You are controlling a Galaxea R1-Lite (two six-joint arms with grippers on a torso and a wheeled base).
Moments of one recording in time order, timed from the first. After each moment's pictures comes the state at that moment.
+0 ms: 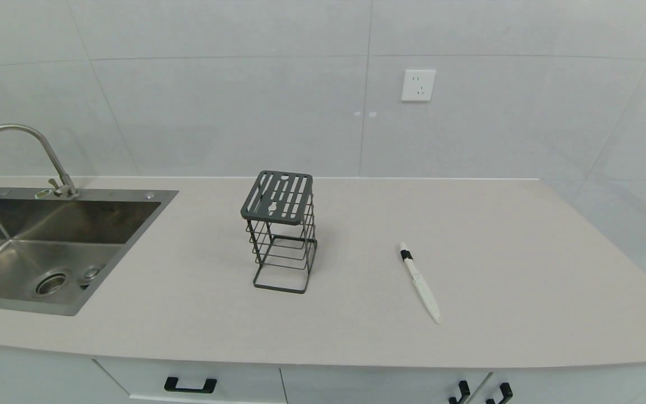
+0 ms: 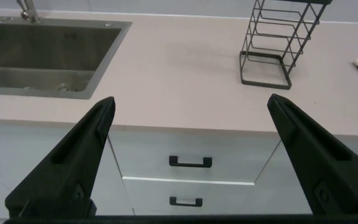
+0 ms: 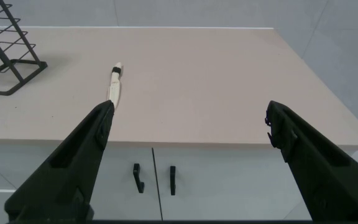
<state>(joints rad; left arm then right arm) 0.00 0.00 0.00 0.00 -0.01 -0.02 0.00 0.00 0.00 0.00 0.01 -0.01</state>
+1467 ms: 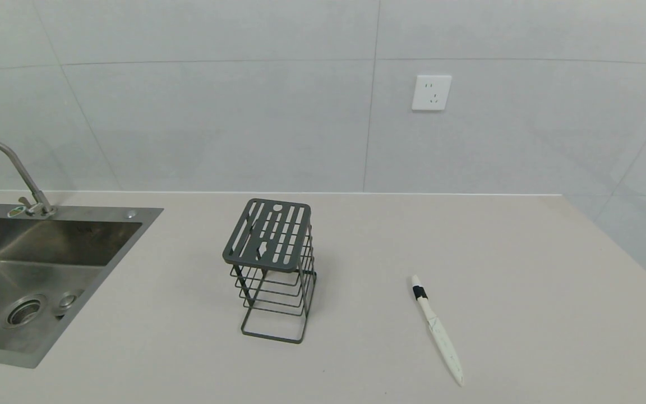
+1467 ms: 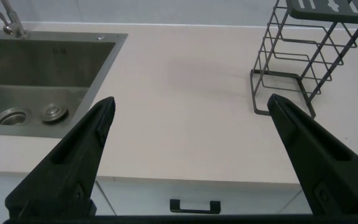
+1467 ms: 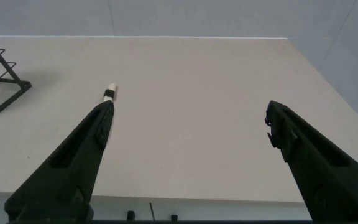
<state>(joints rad) 0.00 0.00 0.00 0.00 -0.01 0.00 0.00 0.00 0.00 -0.04 0.06 -0.01</state>
